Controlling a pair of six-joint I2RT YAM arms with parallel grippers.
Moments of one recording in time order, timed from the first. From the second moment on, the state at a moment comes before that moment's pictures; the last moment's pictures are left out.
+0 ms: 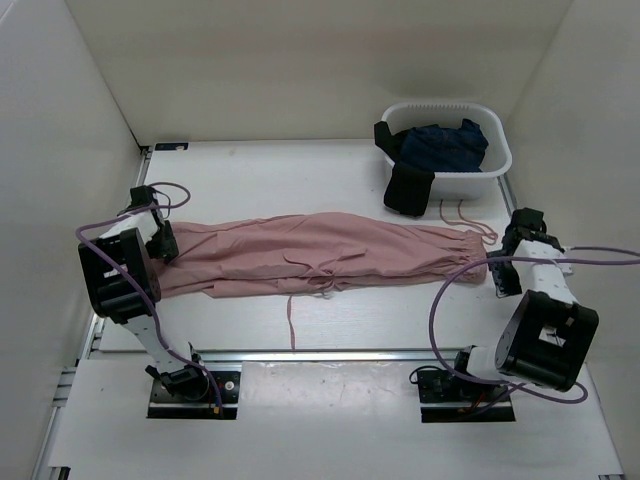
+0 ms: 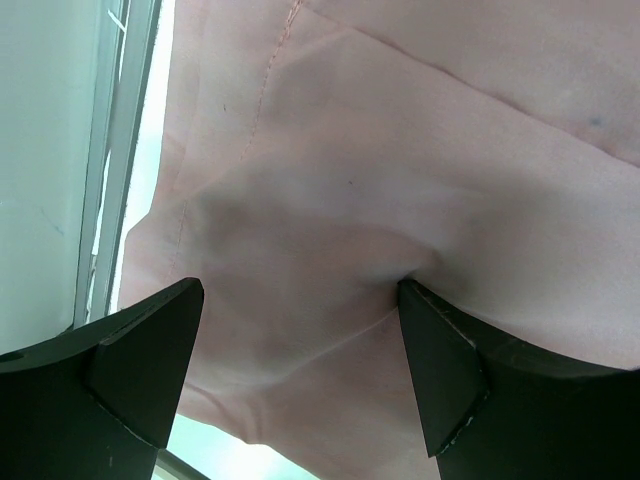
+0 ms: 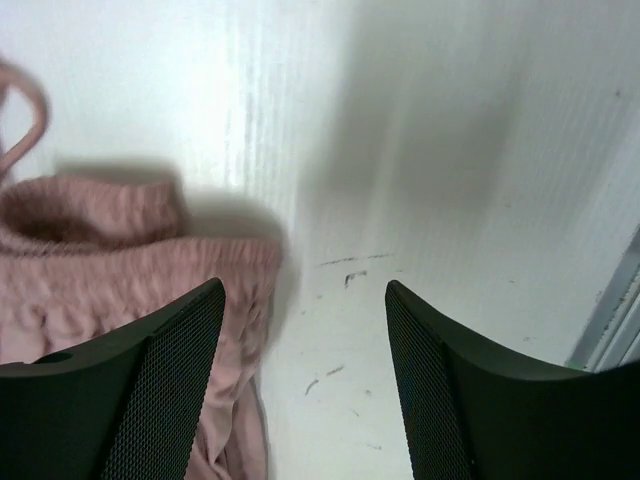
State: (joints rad) left arm 0.31 1.80 1.12 -0.53 -0.38 0.00; right arm -0.30 1.34 0.89 -0.81 0.33 1.07
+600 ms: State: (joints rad) left arm 0.31 1.80 1.11 -0.50 -0.39 0.01; right arm -0.29 1.31 0.78 -0.66 0.16 1.25
